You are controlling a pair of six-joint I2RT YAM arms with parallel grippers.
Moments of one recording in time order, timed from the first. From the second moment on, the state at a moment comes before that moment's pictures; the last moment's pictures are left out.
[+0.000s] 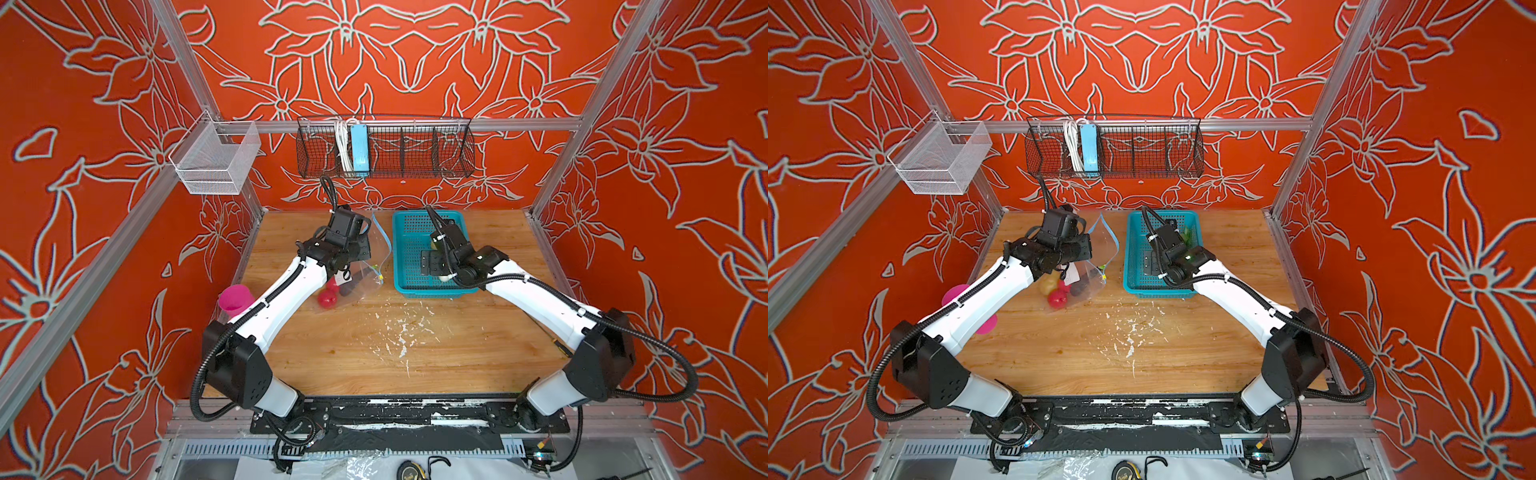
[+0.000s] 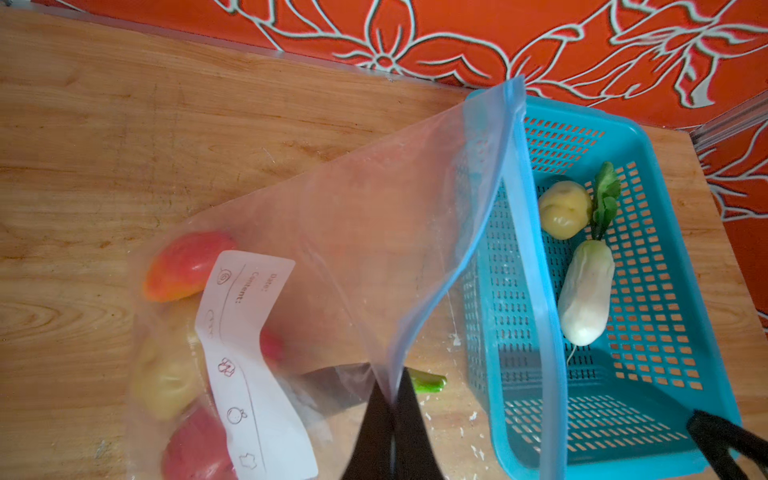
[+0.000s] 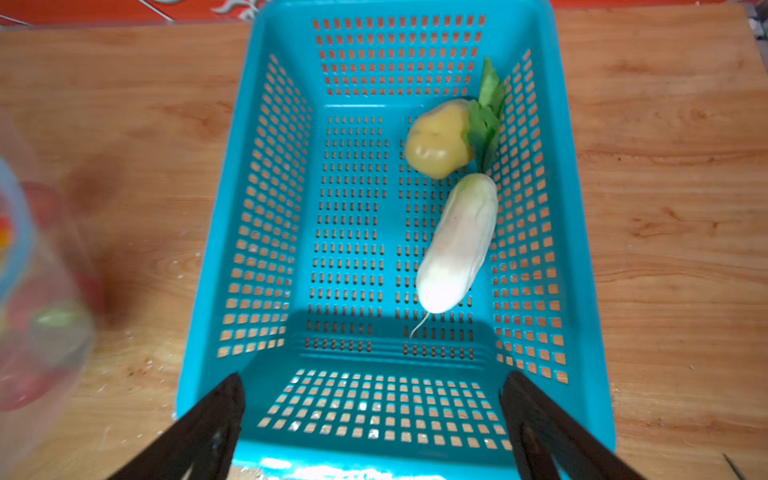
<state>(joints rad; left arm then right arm) -0.41 1.50 1.38 -0.64 -0.19 -0.49 0.62 1.58 1.36 -0.69 0.34 0.53</state>
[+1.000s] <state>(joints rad) -0.41 1.44 1.30 -0.60 -0.15 -0.48 0.43 2.19 1.92 -0.70 0.29 0.85</state>
